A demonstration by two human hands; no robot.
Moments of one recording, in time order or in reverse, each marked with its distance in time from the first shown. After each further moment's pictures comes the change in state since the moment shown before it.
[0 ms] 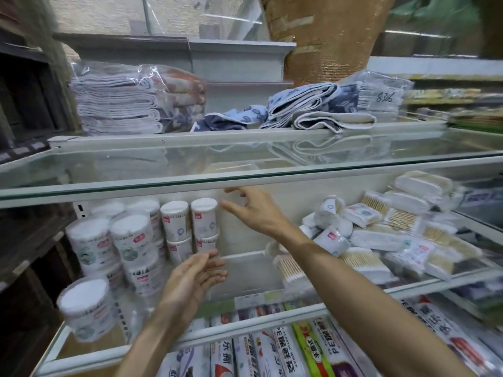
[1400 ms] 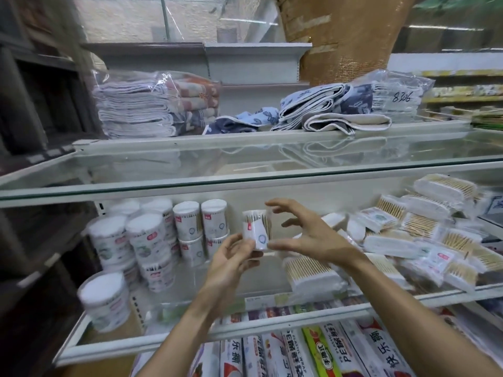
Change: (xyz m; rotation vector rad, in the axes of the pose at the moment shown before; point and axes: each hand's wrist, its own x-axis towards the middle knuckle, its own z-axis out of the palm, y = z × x) left_hand -0.002 -0.005 0.056 0.221 -0.158 0.075; right_hand -0.074 0.030 -0.066 0.217 -0.190 -0.108
